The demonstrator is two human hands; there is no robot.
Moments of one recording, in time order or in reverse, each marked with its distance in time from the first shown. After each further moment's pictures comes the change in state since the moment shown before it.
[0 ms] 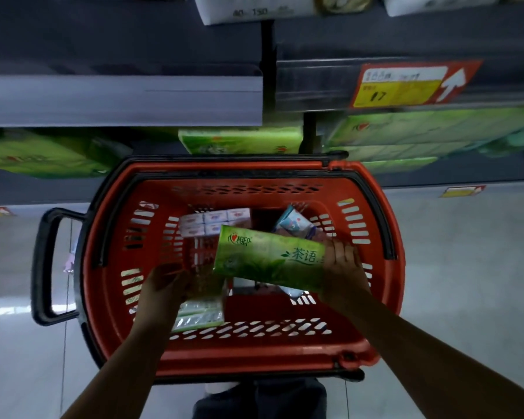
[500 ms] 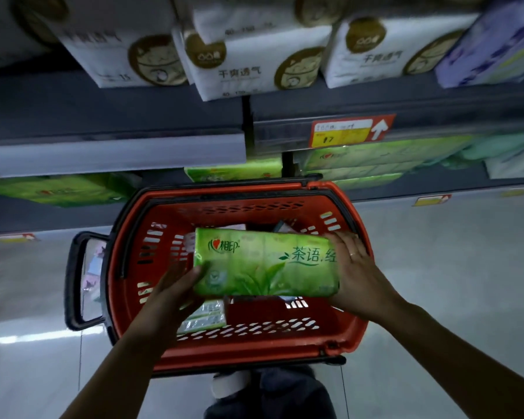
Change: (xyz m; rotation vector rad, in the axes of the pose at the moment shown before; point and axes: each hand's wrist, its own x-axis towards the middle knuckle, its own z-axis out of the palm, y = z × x) left_hand -0.049 0.055 -0.011 -0.180 -0.268 -0.096; right_hand -0.063 0.011 -0.119 0.377 0.084 -0.103
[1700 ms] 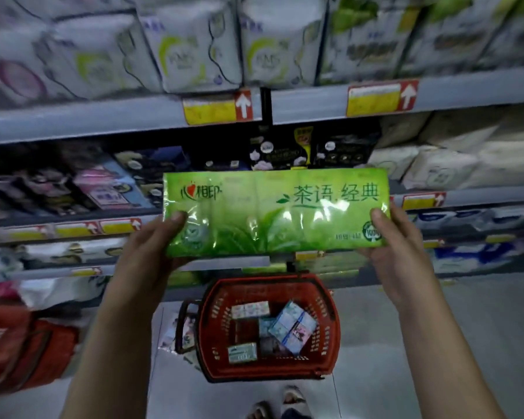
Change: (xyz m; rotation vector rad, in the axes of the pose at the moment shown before) left_hand -0.422 0.293 0.049 -0.023 -0.038 0.807; right_hand -0.234 -0.221 -0.379 1.484 0.563 -0.142
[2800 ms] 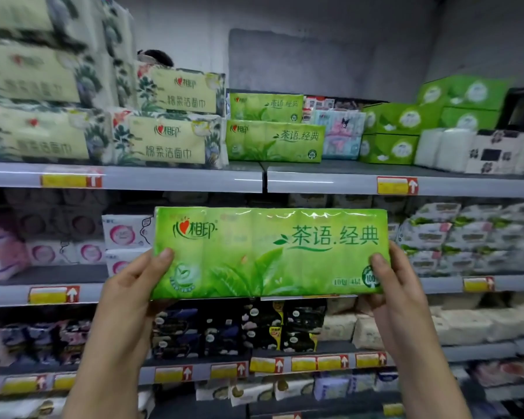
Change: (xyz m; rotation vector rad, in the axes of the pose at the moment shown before) left_hand -0.095 0.228 0.023 -0.291 -0.013 0.464; right_hand -0.100 -0.238 0.077 0.009 -0.078 -0.515
